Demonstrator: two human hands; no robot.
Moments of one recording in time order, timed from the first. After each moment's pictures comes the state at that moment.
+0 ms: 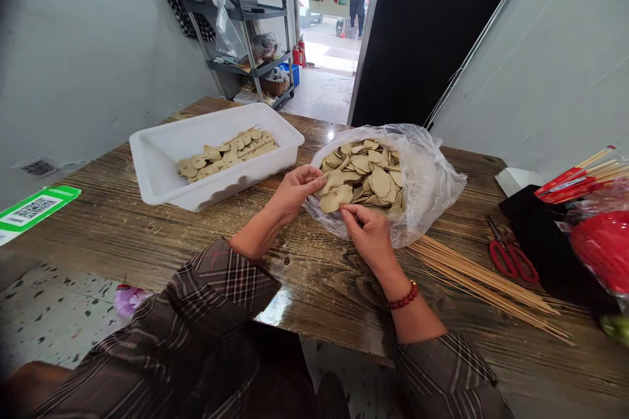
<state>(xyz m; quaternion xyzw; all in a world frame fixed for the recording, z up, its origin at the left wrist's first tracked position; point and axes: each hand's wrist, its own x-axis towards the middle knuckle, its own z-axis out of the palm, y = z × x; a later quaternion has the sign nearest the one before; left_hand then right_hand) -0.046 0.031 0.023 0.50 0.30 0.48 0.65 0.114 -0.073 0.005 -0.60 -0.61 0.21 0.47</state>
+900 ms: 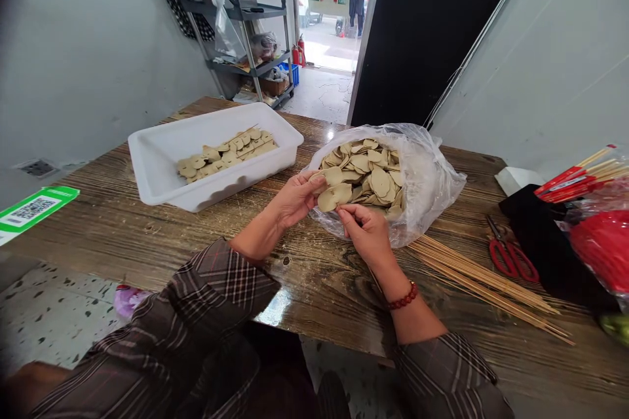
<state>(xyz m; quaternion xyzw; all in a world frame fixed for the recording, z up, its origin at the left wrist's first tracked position) -0.040 0.019 0.027 0.40 0.21 0.43 0.78 0.110 -0.072 0.007 -0.56 -0.57 0.32 0.51</state>
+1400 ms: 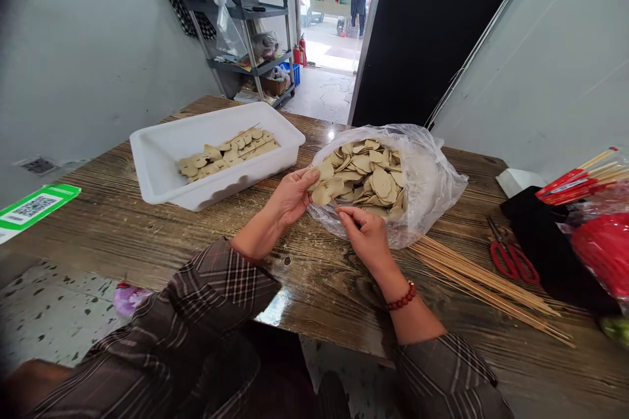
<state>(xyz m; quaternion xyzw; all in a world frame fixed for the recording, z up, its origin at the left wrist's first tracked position) -0.043 0.025 0.027 0.36 0.26 0.49 0.76 0.111 -0.073 0.000 -0.59 -0.61 0.24 0.47</state>
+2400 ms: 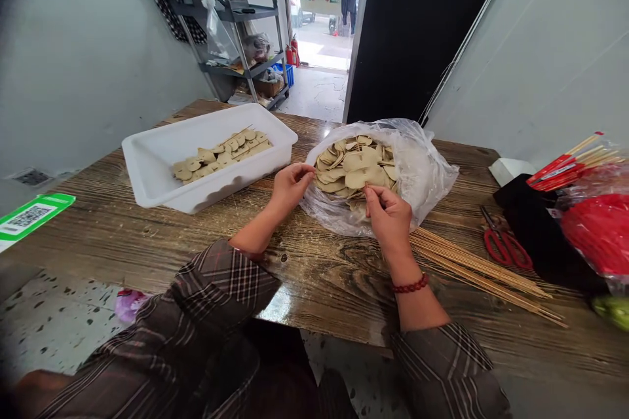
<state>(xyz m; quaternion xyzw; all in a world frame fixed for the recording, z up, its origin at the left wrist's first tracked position) -0.049 0.055 0.002 0.70 0.43 0.47 0.31 0.140 -0.066 0.014 -0.60 -0.47 0.19 0.61</state>
